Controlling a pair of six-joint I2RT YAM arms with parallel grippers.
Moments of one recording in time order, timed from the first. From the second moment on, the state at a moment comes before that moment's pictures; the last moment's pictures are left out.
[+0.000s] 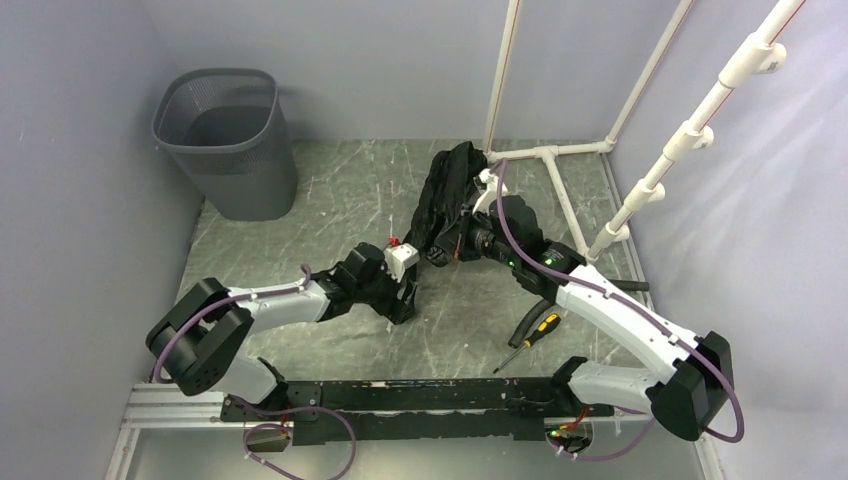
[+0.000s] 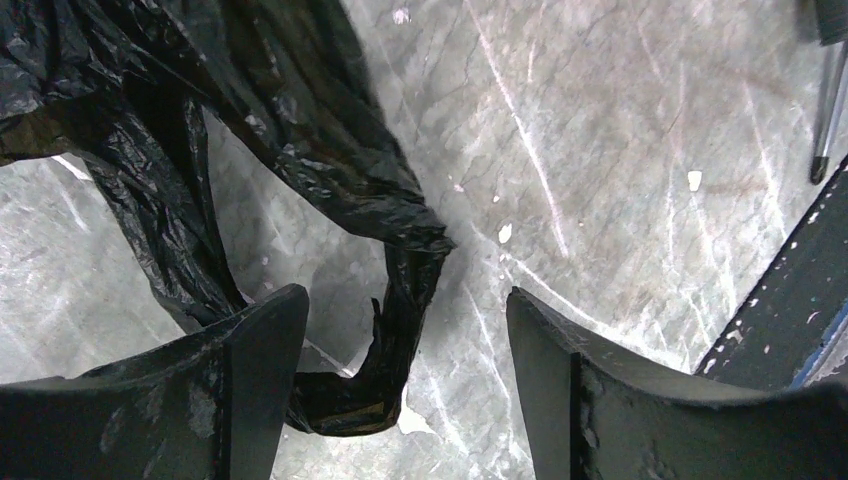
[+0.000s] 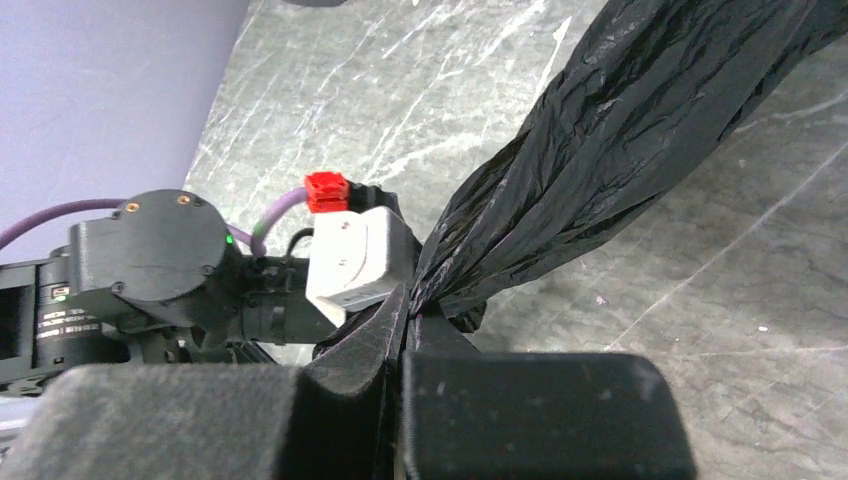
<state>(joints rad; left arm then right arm) -0.76 1.44 0.61 0.10 0.27 -0.17 0.70 1.14 0.93 -0.22 -0.08 0.60</state>
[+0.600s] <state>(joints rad) -0.76 1.56 0.68 0.11 0.42 -0.15 0.64 1.20 1.08 -0.24 -0.09 0.55</state>
